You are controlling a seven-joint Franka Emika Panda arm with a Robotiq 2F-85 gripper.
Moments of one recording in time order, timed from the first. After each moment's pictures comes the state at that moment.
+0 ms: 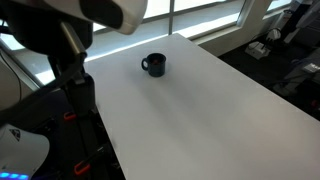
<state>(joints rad) -0.10 -0.65 -0.36 -2.64 -0.05 1.68 -0.45</state>
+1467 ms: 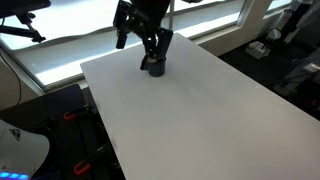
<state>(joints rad) -0.02 -0.10 -0.12 -2.21 -0.01 1.68 -0.41</state>
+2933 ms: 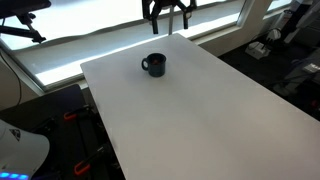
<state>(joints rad) 0.09 0.07 0.07 -2.00 -0.48 1.82 -0.27</state>
